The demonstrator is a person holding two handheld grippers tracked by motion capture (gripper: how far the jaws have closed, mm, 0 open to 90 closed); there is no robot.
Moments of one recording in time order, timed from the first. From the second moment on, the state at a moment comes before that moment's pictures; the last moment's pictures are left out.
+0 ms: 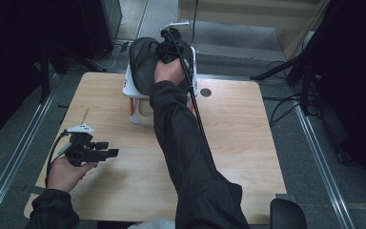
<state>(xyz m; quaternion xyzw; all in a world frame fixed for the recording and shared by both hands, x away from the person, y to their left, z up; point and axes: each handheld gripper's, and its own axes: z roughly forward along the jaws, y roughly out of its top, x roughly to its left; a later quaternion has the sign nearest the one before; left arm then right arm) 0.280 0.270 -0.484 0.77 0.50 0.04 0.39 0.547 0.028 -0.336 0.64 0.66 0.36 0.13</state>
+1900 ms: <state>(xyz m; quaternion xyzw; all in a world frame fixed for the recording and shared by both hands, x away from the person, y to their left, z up) 0.280 0.268 -0.485 0.77 0.50 0.03 0.39 0.515 0.007 -0.314 0.55 0.74 0.38 0.12</state>
